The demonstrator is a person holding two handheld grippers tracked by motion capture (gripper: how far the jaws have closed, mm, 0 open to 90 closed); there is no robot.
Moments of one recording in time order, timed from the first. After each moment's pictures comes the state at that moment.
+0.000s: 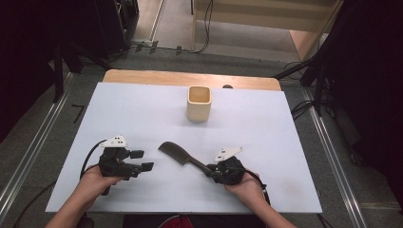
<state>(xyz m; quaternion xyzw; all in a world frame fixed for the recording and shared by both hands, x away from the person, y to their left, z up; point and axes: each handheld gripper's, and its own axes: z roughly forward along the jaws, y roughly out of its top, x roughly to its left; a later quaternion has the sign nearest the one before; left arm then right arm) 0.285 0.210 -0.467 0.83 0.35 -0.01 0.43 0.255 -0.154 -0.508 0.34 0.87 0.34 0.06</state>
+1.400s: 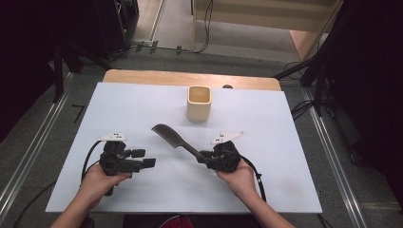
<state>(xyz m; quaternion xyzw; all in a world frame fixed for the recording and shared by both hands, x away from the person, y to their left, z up) 0.288 0.205 -0.459 0.79 0.41 -0.07 0.45 0.278 -0.136 -0.472 0.39 0.83 0.40 0.03</state>
